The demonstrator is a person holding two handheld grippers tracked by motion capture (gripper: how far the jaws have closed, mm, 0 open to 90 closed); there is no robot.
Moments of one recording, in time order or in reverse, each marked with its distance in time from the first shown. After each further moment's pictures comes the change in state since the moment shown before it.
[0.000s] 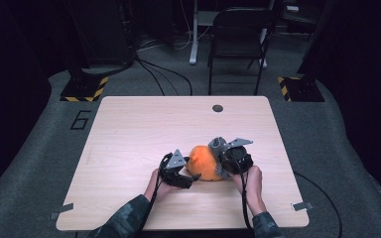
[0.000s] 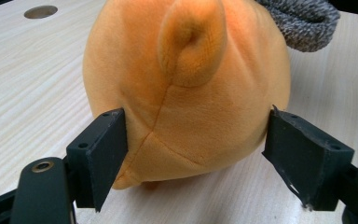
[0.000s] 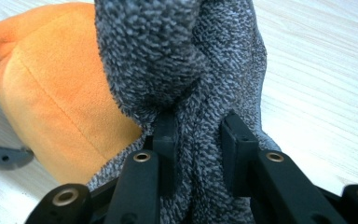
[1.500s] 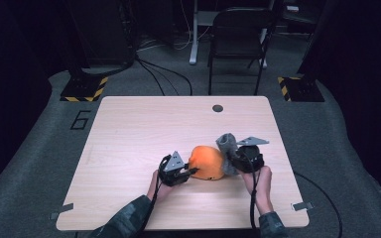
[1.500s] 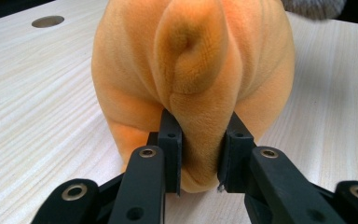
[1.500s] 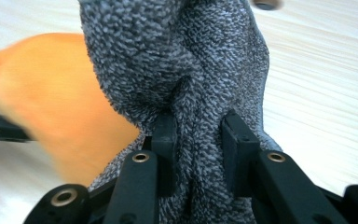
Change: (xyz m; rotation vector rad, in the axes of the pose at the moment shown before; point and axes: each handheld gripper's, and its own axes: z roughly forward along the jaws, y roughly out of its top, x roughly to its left) left arm 0.001 -0.012 0.004 -0.066 0.010 0.002; right arm -0.029 -0.007 -0.021 -0.085 -0.004 0.064
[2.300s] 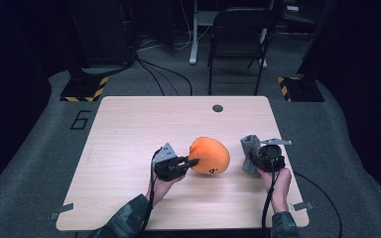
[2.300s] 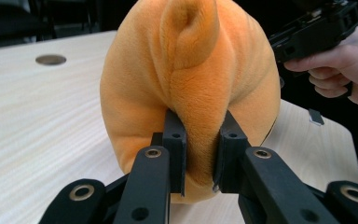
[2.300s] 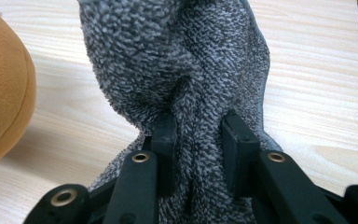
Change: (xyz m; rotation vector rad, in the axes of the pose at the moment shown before) left arm -0.003 0.035 -0.029 -0.160 -0.048 -0.204; right arm -0.057 -0.024 -0.004 0.059 -0.121 0.152
